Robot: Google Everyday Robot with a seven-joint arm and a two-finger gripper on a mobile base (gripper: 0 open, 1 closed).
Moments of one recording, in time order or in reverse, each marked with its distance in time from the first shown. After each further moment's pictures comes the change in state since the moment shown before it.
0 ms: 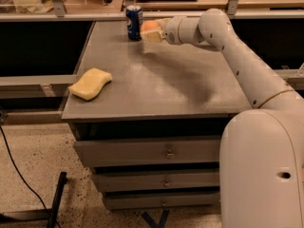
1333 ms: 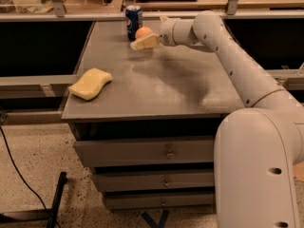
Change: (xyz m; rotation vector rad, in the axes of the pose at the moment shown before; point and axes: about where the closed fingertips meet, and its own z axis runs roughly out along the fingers) arm 0.000 0.013 0.017 -0.034 -0.007 0.006
